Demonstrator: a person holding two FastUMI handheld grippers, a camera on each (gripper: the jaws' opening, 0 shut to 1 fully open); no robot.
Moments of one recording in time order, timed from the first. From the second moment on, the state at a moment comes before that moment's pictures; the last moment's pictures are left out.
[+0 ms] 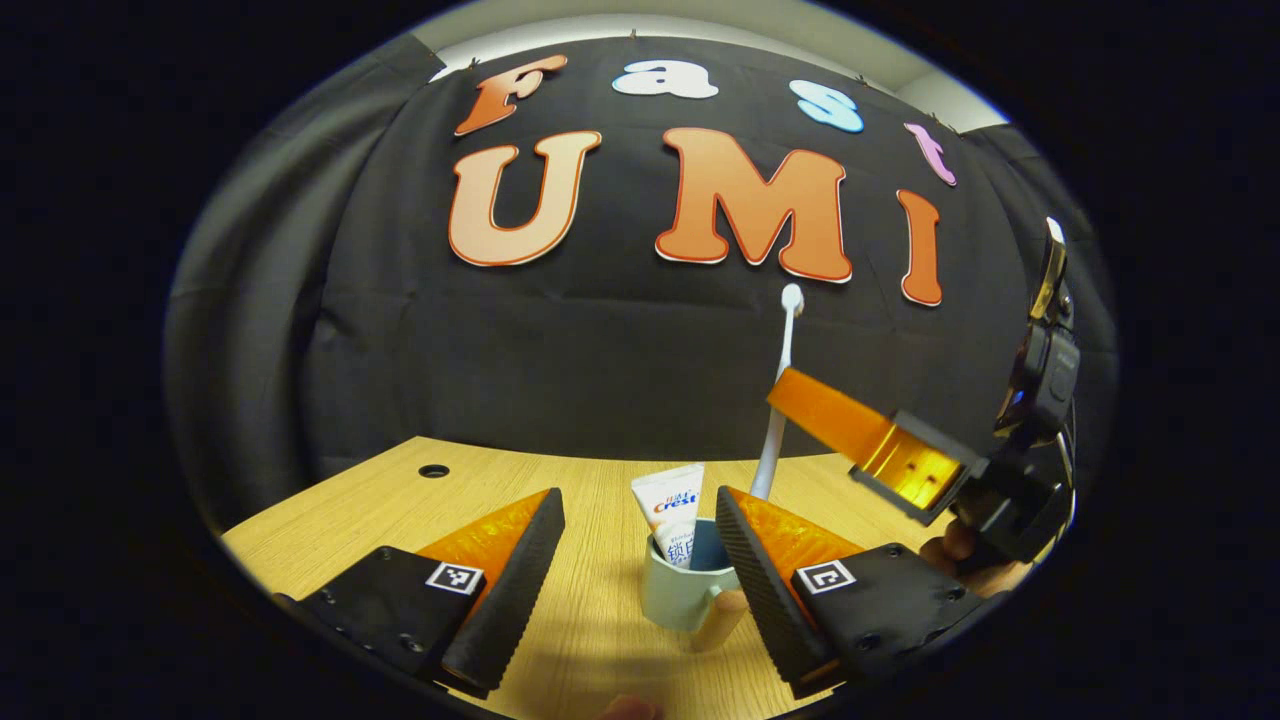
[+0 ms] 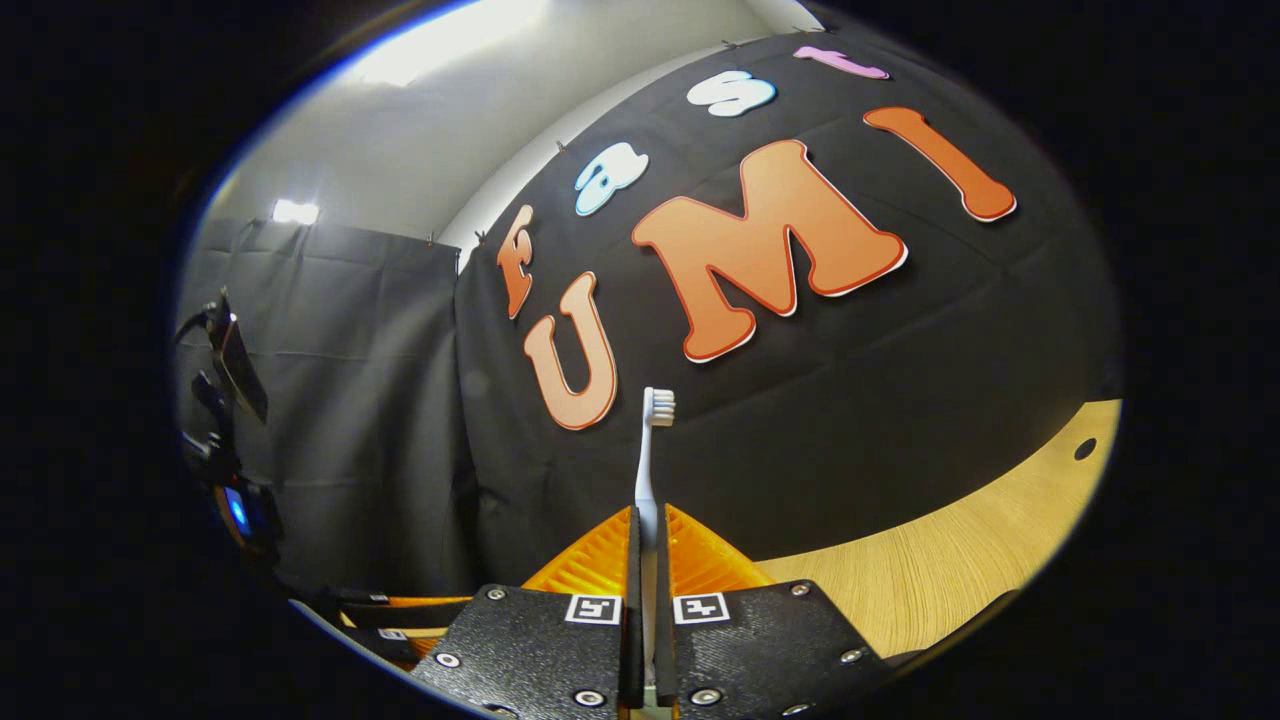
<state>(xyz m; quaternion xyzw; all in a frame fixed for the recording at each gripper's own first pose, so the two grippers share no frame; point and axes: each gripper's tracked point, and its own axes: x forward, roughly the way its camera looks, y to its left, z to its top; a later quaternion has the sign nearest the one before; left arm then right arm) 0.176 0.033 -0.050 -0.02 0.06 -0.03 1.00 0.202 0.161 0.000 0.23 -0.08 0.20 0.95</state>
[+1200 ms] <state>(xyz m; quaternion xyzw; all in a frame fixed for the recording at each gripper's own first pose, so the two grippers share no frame) 0.159 0.012 -0.087 -0.06 0.18 -0.04 0.98 0.165 0.177 -0.094 0.11 0.07 0.24 0.96</state>
